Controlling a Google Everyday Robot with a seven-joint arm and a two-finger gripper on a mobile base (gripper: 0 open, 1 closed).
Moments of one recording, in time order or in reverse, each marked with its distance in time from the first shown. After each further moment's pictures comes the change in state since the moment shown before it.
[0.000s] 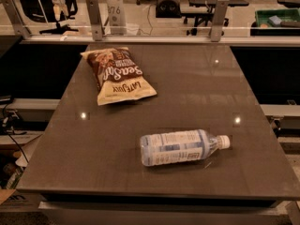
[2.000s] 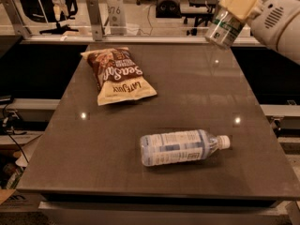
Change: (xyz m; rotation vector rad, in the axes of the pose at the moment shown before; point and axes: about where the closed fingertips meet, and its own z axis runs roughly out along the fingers) arm -0.127 0.130 0.024 0.263 -0.133 -0.438
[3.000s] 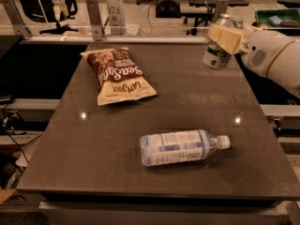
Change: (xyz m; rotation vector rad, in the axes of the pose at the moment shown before) arm -0.052 0.019 0.003 0.177 -0.005 -0.360
